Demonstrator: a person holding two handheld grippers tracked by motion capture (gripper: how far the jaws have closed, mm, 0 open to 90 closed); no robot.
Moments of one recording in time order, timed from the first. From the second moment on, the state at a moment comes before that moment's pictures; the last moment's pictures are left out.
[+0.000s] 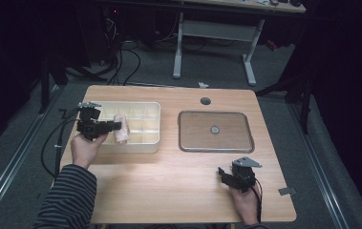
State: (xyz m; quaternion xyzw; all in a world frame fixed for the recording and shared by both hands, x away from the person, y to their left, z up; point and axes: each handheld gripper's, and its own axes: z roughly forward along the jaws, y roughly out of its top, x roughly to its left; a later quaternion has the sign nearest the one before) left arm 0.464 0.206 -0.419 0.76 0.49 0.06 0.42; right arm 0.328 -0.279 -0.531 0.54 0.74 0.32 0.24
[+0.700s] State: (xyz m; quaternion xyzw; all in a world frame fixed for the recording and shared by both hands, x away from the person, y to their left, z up) left arm 0.482 0.201 -0.446 0.79 0.50 0.07 0.36; right arm 0.328 -0.279 -0.531 0.54 0.74 0.32 0.24
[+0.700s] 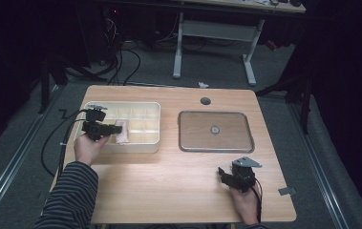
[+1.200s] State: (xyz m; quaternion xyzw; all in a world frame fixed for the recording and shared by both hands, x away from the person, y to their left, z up) left arm 0.485 0.199 -0.455 0.80 0.49 0.08 0.33; right arm 0.328 -0.279 -0.531 0.54 0.74 0.32 0.24
